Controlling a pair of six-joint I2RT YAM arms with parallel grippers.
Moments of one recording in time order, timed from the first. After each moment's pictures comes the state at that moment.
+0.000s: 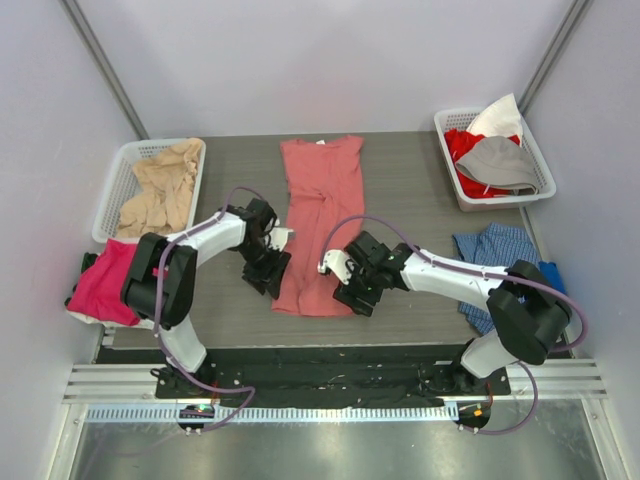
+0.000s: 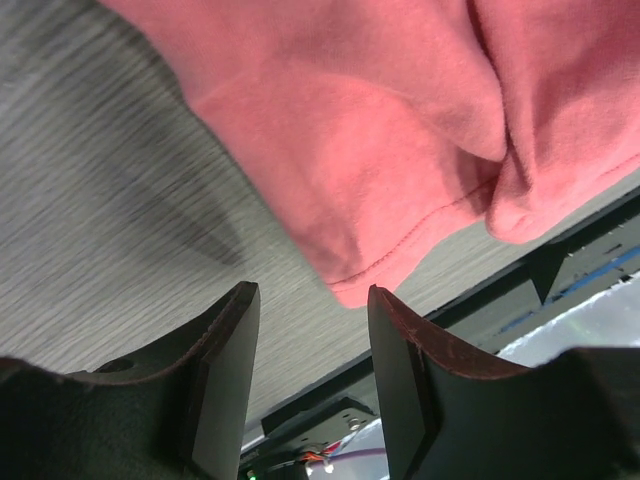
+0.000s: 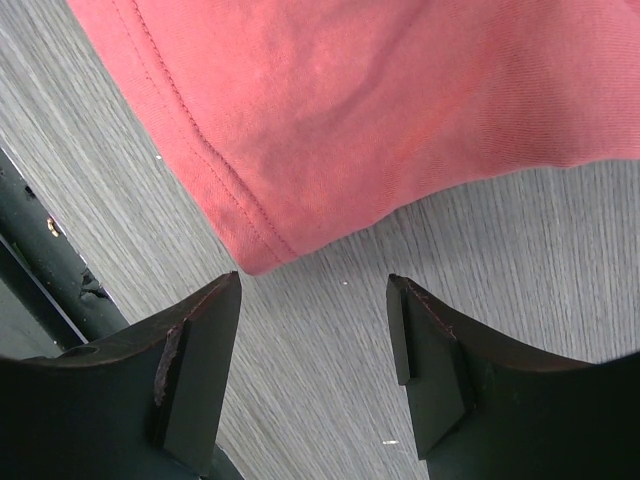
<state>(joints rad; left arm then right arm) -0.41 1.74 1.09 -0.88 0.35 0.06 0.82 1.51 0.88 -0.52 -0.17 -0.36</state>
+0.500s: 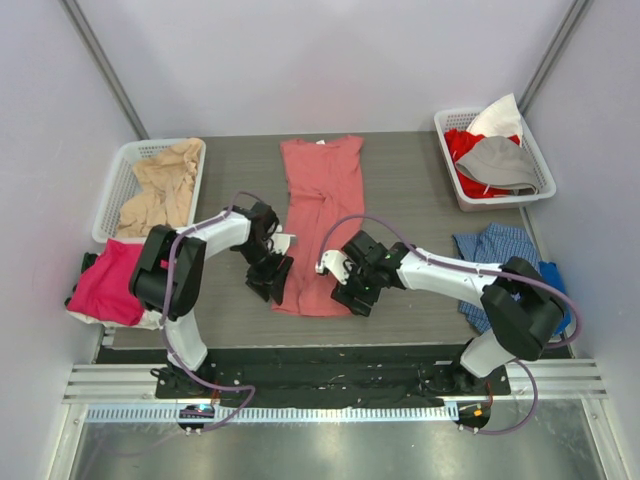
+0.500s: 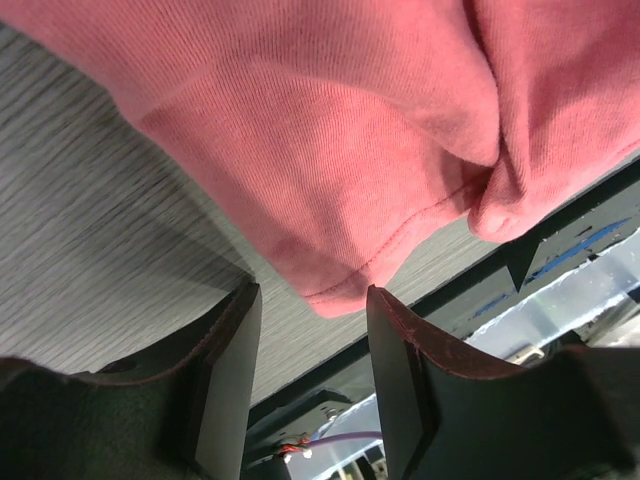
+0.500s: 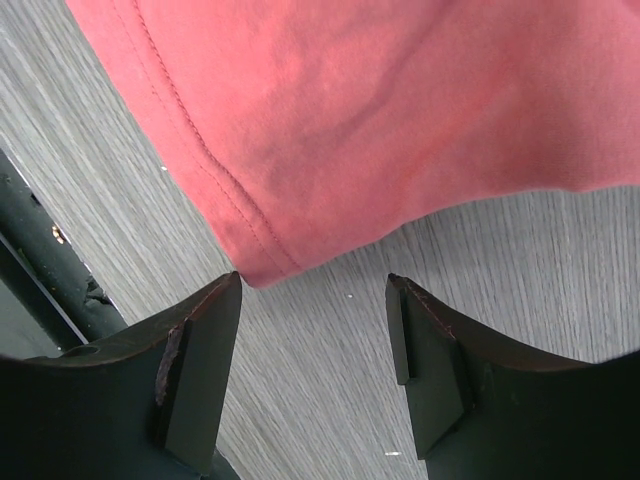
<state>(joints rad) -0.40 1.80 1.10 -0.91 0.43 0.05 0.82 1.54 0.89 -0.52 -0.18 -0.36</state>
